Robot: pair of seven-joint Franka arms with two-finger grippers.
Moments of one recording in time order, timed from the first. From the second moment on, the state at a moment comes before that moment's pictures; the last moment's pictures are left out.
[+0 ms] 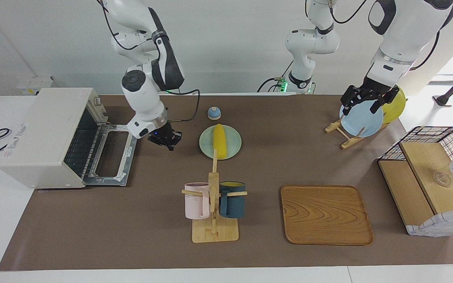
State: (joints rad) left arm -0.15 -0.06 0.05 -1.69 -0.01 1.67 -0.10; right arm 0.41 0.07 -0.04 -2.11 0.16 2.24 0.35
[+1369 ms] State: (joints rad) left arm -0.14 -0.01 -0.01 -1.67 -0.01 1.65 -0.06; right arm 0.79 0.43 -0.04 -1.81 0.01 2.24 0.79
